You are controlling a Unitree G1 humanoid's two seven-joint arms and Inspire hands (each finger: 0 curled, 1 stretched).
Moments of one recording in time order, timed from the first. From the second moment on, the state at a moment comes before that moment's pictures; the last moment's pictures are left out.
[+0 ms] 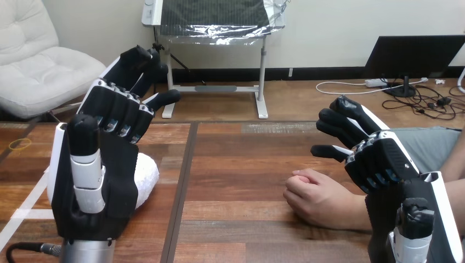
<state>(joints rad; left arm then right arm) 0.27 0.02 0.01 -0.36 -0.46 -0.44 -0.37 0.60 -0.11 0.14 -0.49 0.08 -0.61 0.12</state>
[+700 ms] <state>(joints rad) 0.27 0.02 0.02 -0.34 -0.36 -0.45 -0.31 0.60 -0.11 0.14 -0.49 0.08 -0.61 0.12</state>
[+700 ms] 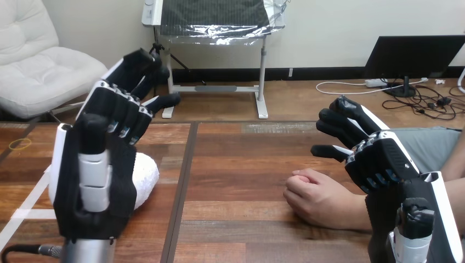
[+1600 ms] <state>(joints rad) 0.18 0.06 0.08 -0.16 0.17 -0.48 -0.02 0.60 -0.11 0.14 -0.49 0.08 -0.61 0.12</state>
